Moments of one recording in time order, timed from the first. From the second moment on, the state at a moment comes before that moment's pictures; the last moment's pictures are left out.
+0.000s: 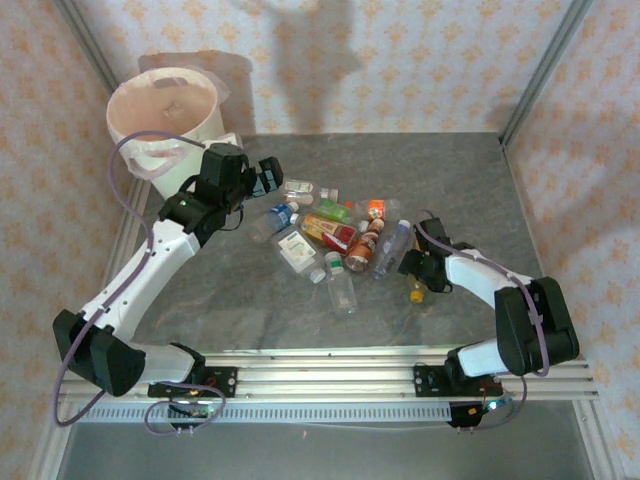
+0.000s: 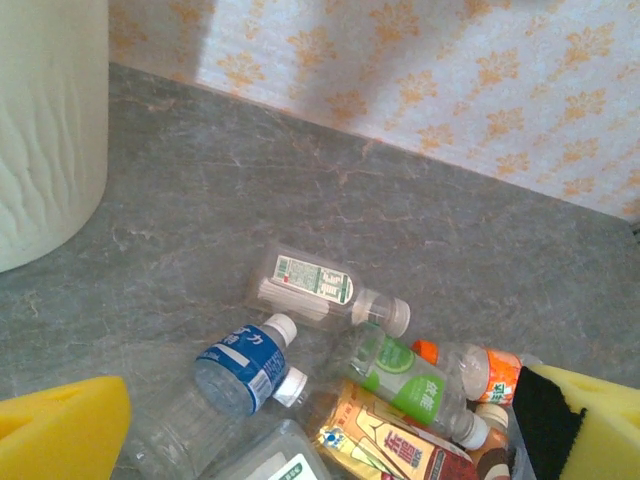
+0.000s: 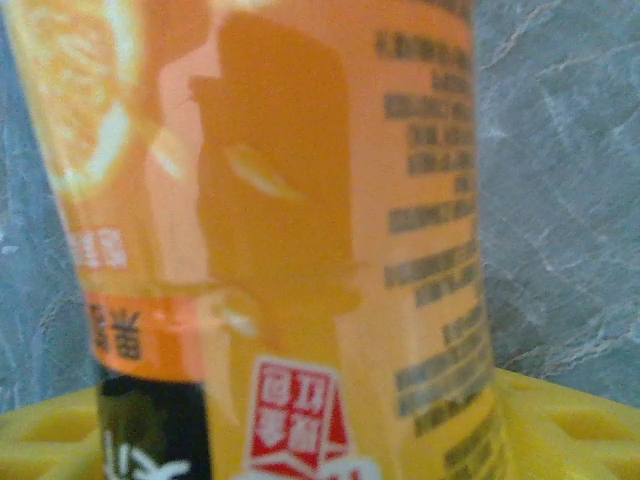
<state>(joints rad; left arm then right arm) -0.37 1.32 1.31 -0.55 -0.19 -0.59 0.25 1.39 0.66 -0.49 0.07 0.67</state>
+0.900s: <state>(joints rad) -0.42 1.40 1.31 -0.32 0.43 -0.54 0.40 1.05 0.79 -0.27 -0.30 0.45</state>
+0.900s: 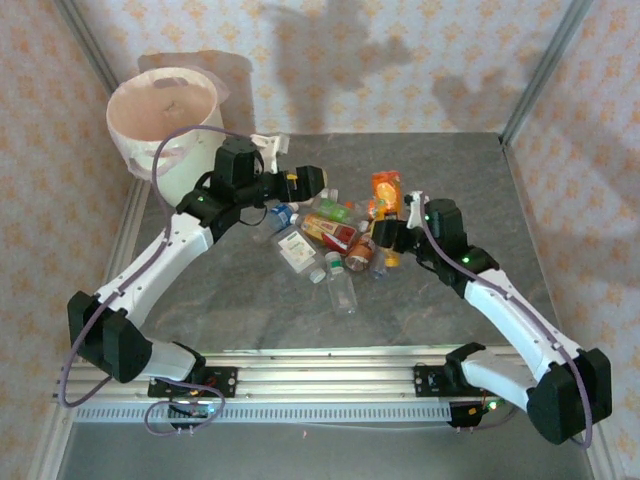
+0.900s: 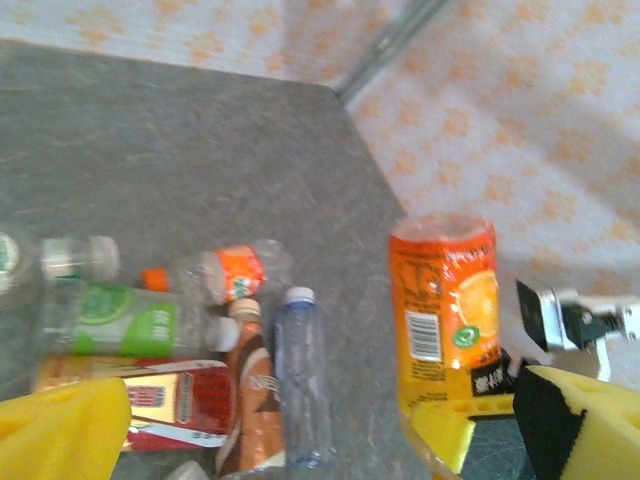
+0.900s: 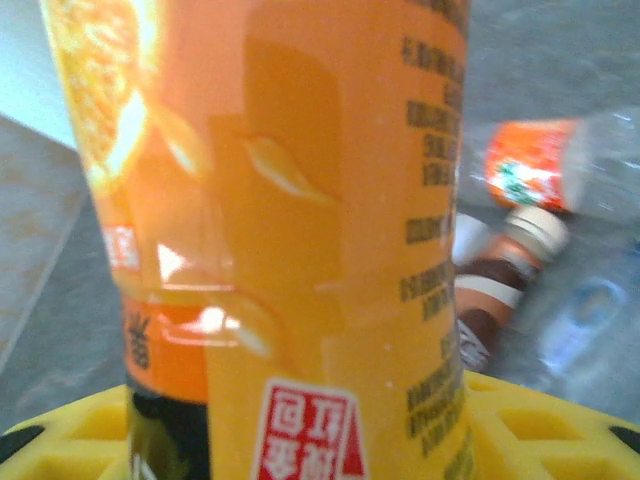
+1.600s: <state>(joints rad) -0.50 1.55 1.35 -0.11 0.54 -0.65 0.59 1.22 0.94 -0.08 -0.44 0.44</state>
